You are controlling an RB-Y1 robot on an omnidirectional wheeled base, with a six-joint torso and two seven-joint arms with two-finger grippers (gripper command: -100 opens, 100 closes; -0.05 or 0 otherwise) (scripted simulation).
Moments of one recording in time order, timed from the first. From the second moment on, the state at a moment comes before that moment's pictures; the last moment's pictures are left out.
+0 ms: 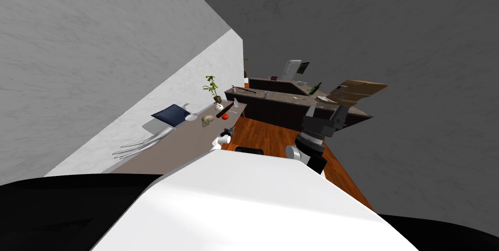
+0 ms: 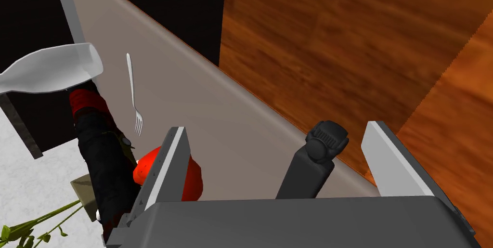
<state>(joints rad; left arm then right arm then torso) 0.01 0.20 -0.12 -1.09 0.34 0.29 -0.07 0.51 0.04 -0.06 -2.36 -0.10 -0.62 0.01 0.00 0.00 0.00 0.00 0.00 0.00</state>
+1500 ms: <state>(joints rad) -0.18 0.24 -0.14 -0.73 0.53 0.43 -0.12 0.51 0.04 -0.06 -2.36 -0.10 -0.62 0.01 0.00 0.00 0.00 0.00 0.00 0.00</state>
